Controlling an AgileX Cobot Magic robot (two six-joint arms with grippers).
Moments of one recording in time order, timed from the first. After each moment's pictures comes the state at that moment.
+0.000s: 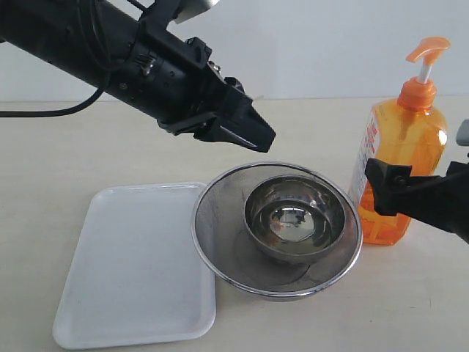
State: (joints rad) left arm -0.55 1.60 -1.25 -0.86 0.83 0.73; right arm 0.37 1.37 -0.22 0.21 -0.79 0.08
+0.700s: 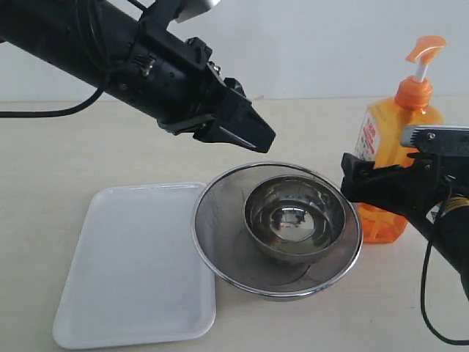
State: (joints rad) left arm -0.55 1.60 -1.25 -0.86 0.83 0.76; right arm 0.37 1.80 -0.37 0.20 -1.11 0.10
